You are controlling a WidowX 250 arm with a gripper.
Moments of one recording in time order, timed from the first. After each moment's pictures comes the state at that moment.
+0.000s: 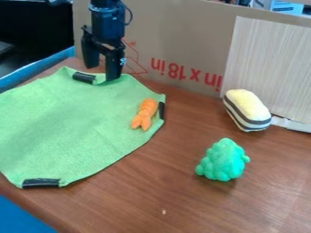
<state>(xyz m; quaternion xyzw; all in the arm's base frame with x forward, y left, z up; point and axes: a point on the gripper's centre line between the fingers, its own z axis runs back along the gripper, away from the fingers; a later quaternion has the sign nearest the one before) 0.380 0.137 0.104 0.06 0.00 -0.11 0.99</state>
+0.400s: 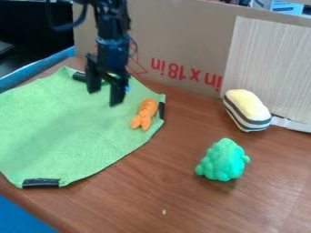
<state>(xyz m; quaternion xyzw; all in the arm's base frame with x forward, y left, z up) 0.368 0.117 0.060 0.06 0.01 -0.08 0.99</state>
